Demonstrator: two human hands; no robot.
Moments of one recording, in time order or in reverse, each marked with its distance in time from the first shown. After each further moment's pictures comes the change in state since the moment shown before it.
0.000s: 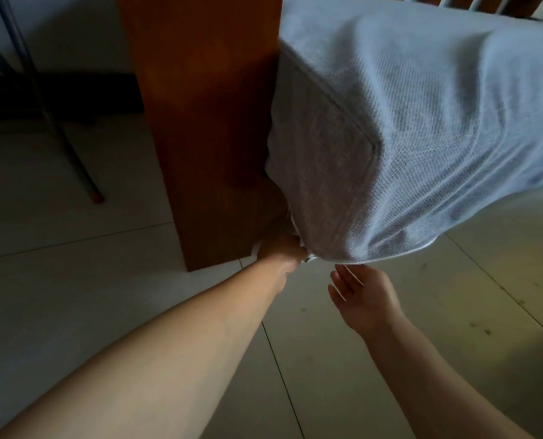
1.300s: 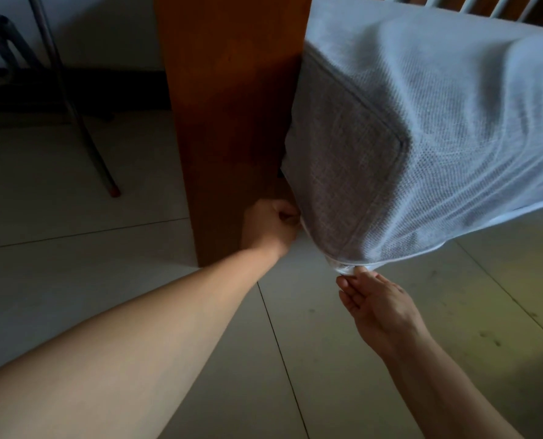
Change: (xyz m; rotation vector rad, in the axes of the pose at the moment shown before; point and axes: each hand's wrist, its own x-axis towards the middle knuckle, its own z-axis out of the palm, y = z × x) left_hand 0.013 0.015 -0.045 0.228 0.253 0.410; right_hand -0.031 0.004 -0.003 -0.157 -0.155 -0.161
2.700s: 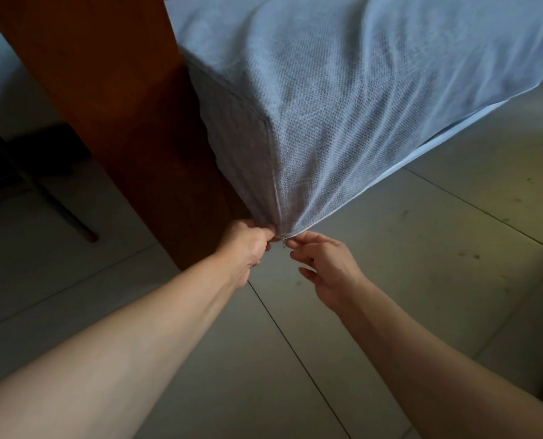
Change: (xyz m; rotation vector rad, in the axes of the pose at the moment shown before) left_hand -0.069 0.045 0.007 -0.045 -0.268 -0.298; right_hand -0.013 0.006 0.000 -0.135 -0.062 -0.009
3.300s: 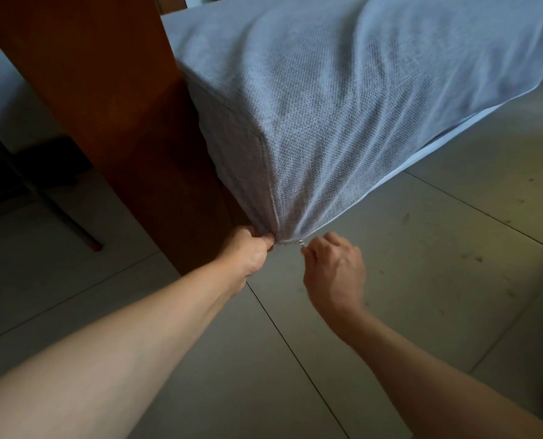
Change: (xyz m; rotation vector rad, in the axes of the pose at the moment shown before) left_hand 0.007 -0.004 -0.001 0.185 0.010 0.047; right_hand 0.003 0.018 -0.009 -1.139 0.525 -0.901
